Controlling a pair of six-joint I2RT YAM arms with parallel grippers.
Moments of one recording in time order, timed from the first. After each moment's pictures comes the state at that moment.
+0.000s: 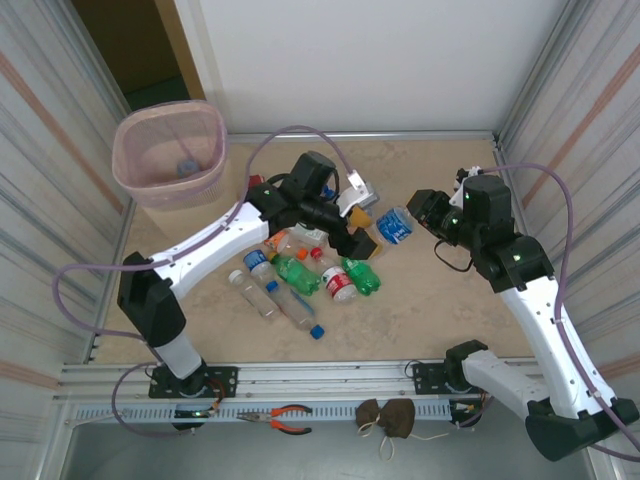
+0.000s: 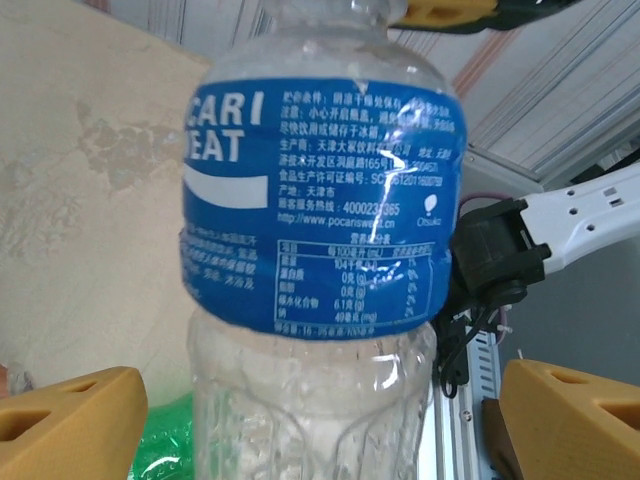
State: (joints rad) left arm -0.81 1.69 1.58 -0.60 0.72 0.10; right arm 0.35 0.93 1.18 -0.74 -0.13 0.88
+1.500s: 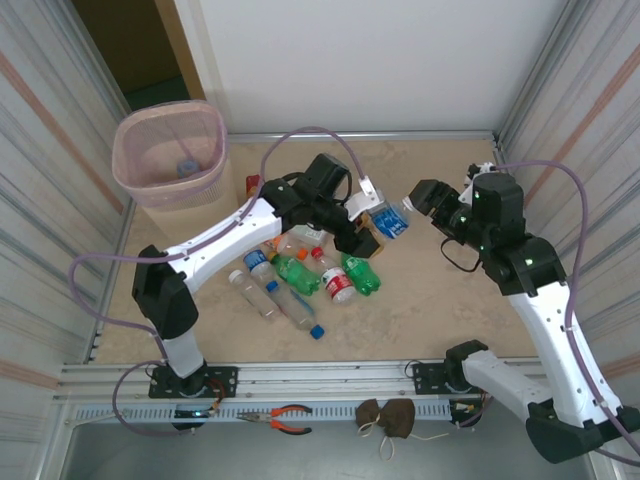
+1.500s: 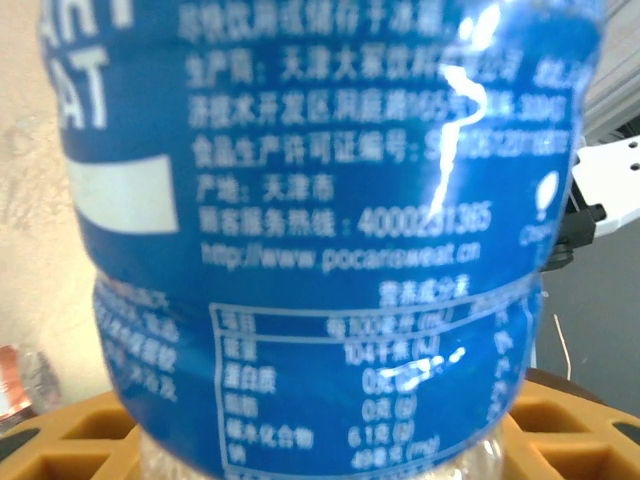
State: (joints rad) left arm -0.82 1.76 1.67 -0.72 0.65 0.19; right arm 0.35 0.91 1.26 -0.80 -0.06 0.87
